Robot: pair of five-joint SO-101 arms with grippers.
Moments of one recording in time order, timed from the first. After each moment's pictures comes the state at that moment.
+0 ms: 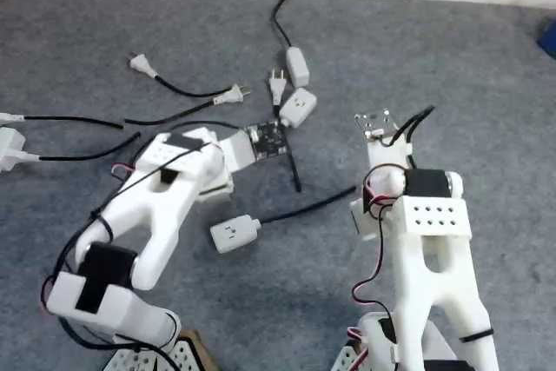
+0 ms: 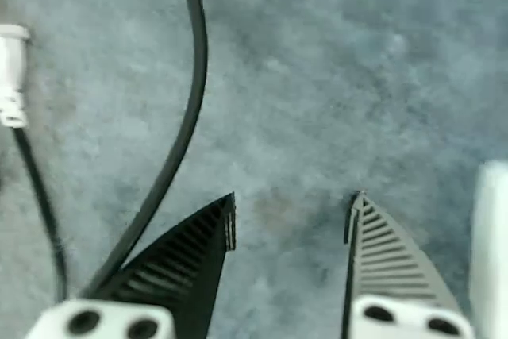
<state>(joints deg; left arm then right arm) 5.4 1.7 33.1 44.5 -53.7 -5.5 -33.1 43.0 76.2 19.2</state>
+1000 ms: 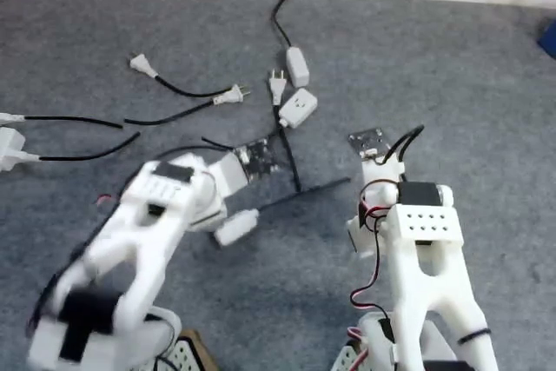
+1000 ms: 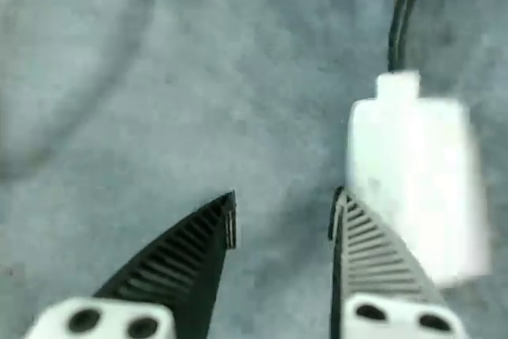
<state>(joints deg) 7.9 -9.9 49.7 44.3 -46.2 -5.5 -33.1 51.5 72.5 20.2</state>
